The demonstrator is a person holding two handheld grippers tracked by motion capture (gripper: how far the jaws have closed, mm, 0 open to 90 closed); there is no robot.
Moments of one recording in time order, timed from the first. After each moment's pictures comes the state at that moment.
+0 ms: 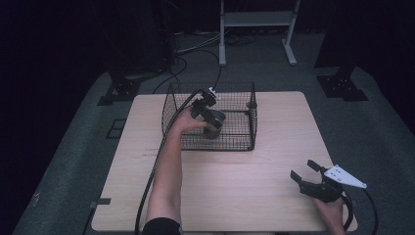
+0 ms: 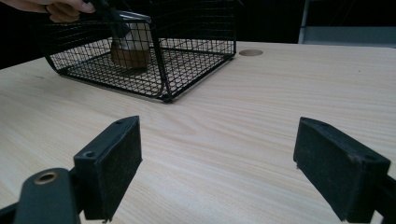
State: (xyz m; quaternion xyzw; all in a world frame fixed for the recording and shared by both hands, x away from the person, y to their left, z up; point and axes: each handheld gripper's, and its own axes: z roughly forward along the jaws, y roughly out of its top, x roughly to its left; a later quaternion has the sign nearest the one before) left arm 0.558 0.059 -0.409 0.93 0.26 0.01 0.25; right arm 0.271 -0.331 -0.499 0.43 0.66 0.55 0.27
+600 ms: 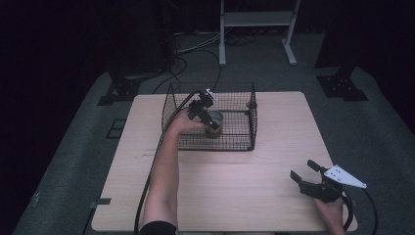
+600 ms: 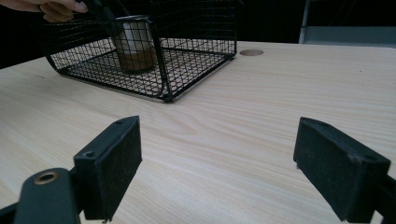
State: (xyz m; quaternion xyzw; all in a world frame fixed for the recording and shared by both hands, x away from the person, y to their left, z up) left arm 0.551 0.068 -0.407 0.93 0.26 0.02 0.25; right arm 0.271 -0.330 -0.499 0.43 0.66 0.55 0.26
